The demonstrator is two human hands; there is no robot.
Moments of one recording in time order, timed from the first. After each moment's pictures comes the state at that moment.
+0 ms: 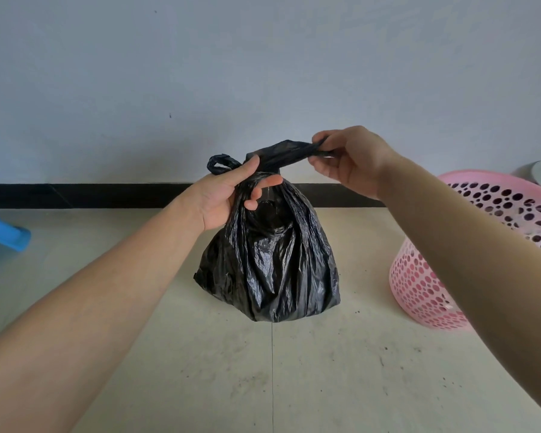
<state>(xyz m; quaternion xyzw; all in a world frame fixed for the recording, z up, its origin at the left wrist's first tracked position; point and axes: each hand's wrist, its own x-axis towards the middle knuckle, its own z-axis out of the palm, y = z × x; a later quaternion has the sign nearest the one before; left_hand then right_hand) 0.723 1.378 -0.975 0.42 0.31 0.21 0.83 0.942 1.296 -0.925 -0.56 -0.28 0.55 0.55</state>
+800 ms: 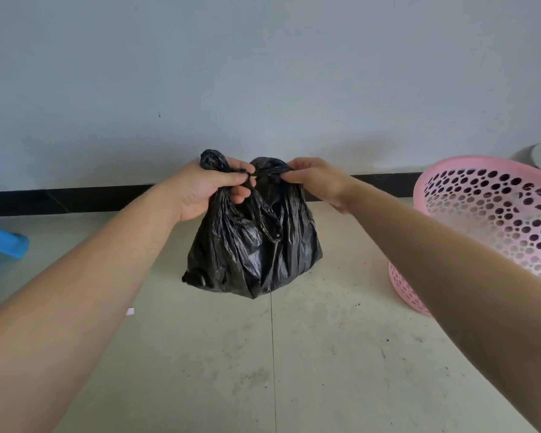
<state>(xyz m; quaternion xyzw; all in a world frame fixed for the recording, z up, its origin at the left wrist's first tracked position) 0.715 1.388 -0.967 0.59 0.36 0.20 0.69 0.922 1.304 -0.983 -0.67 -0.47 0.45 0.36</state>
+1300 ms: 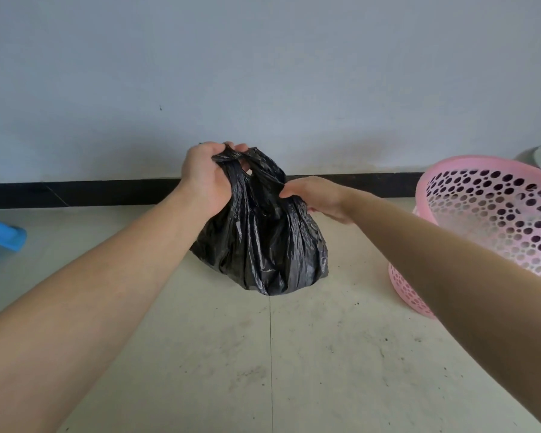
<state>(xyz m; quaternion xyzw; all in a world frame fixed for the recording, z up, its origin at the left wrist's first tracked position) 0.743 1.385 -0.975 0.27 0.36 0.43 0.78 0.917 1.296 -0.998 -0.68 -0.48 0.49 0.26</state>
